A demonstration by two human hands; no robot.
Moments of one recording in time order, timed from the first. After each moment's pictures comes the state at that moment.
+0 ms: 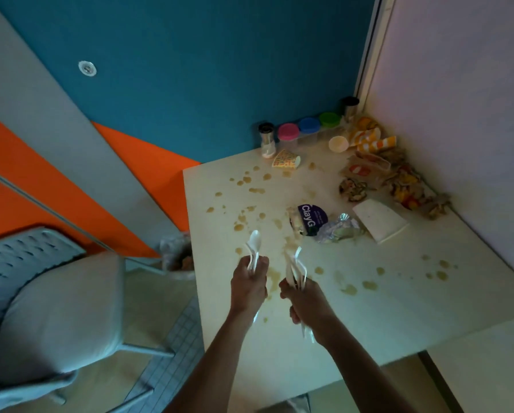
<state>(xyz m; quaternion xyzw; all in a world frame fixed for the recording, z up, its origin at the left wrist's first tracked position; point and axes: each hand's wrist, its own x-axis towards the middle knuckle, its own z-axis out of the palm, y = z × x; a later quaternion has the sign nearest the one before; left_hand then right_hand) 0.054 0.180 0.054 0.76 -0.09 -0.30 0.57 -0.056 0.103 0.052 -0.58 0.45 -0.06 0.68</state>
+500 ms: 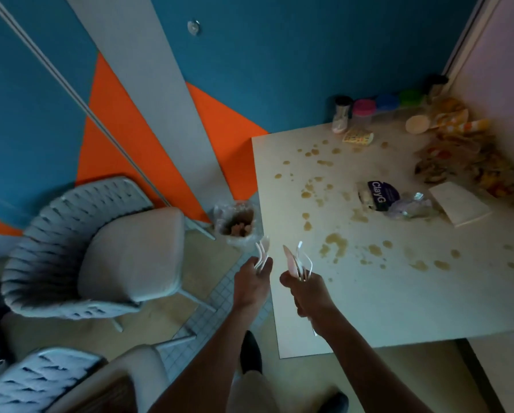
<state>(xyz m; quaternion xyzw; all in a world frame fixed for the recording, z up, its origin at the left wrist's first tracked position) 0.076 0.364 0.044 0.89 -0.07 -0.21 0.39 -0.021 0.266 0.052 -0.56 0.41 0.00 0.72</state>
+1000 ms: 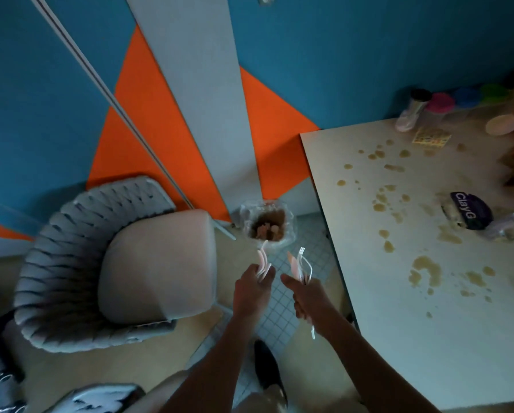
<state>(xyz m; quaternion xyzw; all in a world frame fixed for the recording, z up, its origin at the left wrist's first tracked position) 0.274 0.486 -0.003 0.90 -0.06 -0.25 0.36 0.187 0.378 0.002 -0.51 0.48 0.05 0.71</state>
